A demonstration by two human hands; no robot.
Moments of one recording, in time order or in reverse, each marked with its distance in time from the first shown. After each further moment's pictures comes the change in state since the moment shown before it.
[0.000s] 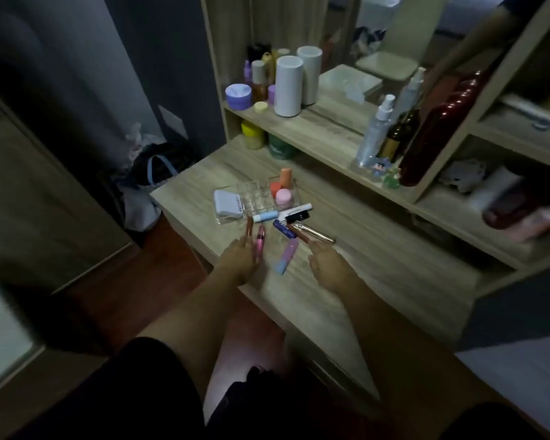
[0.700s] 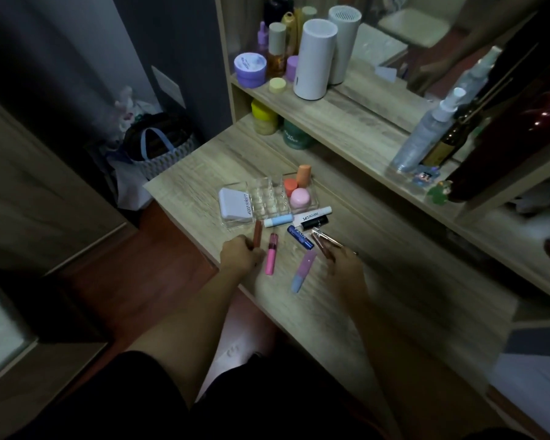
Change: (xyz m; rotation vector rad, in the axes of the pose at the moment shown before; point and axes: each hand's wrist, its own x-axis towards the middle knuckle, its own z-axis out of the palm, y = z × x) left_hand 0.065 -0.033 0.003 -0.503 0.108 -0.338; right_hand 0.057 0.015 0.033 0.180 0.208 0.176
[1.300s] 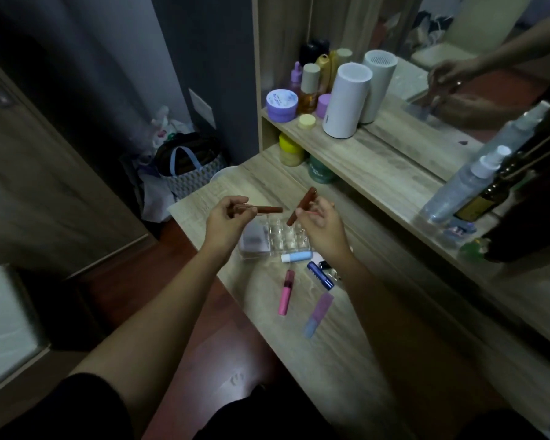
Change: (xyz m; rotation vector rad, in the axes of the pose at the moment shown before) left_hand 0.049 0.038 -0.095 -0.799 0.200 0.151; right_hand 0.111 -0.116 -0.044 0.847 -0.055 -0.122
